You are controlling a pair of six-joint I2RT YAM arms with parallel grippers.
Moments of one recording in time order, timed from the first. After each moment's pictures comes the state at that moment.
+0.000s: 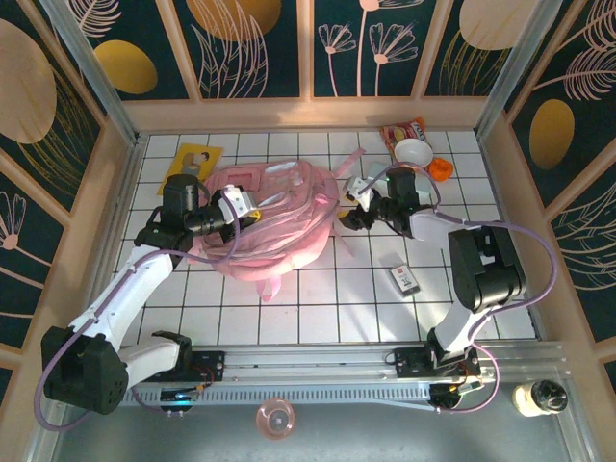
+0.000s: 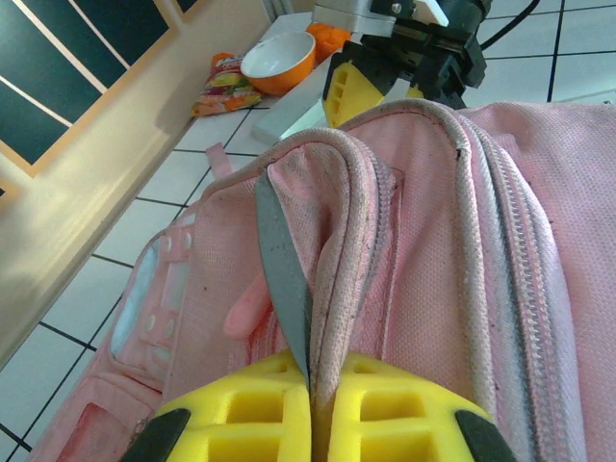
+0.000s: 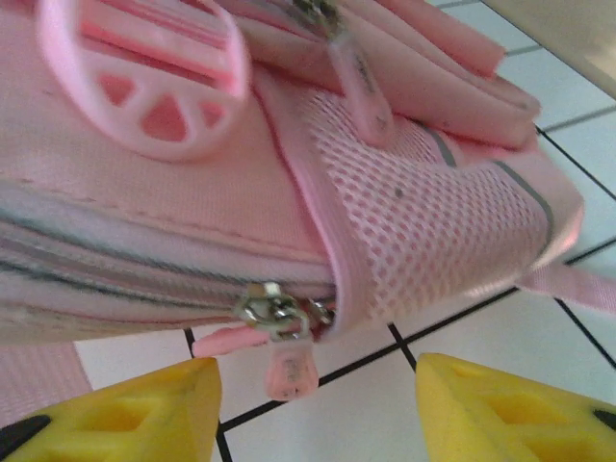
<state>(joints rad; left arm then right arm) -0.26 1.14 0.85 -0.23 0.68 0.68 0.29 1.69 0.91 0.11 -0.72 -0.63</state>
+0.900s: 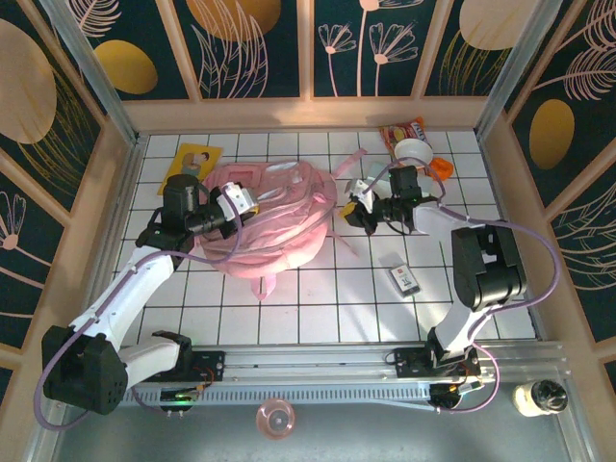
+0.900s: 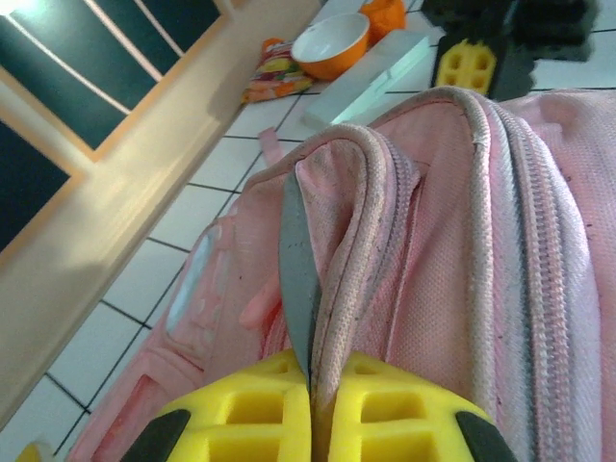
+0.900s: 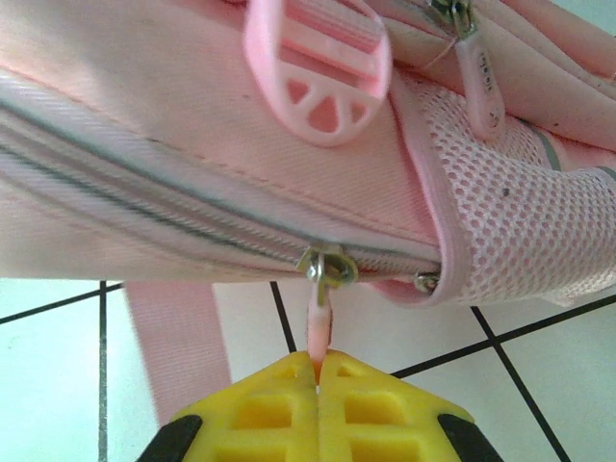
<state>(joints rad) -0.27 1.14 0.83 -0.15 0.55 0.67 0.26 1.69 0.98 -0.14 -0.88 -0.69</state>
